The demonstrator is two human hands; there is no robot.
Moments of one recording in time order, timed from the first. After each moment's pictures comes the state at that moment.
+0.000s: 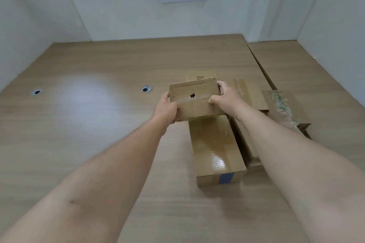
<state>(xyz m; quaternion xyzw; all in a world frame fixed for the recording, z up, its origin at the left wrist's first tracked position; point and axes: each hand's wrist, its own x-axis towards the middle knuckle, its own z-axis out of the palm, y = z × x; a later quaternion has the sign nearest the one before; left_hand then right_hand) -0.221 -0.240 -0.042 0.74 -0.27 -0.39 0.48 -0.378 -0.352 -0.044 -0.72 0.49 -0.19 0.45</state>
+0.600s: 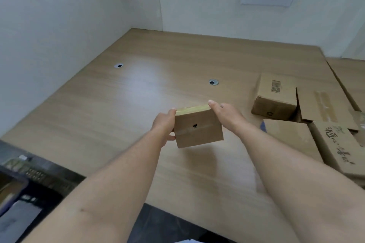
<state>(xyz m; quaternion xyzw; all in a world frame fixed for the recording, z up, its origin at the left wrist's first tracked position) -0.085 -0.047 -0.061 0.78 -0.06 -0.36 0.51 -0.209 -0.194 -0.061 -0.80 0.43 -0.09 0.40</state>
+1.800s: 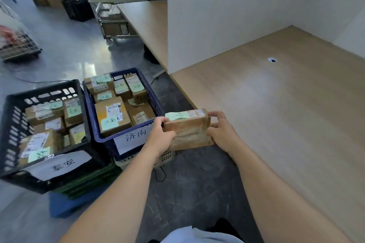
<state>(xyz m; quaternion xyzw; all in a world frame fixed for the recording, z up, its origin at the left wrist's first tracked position) 0.030 0.403 -0.123 0.79 0.11 -0.15 0.58 0.024 0.209 -0.101 -0.83 0.12 0.12 0.53</state>
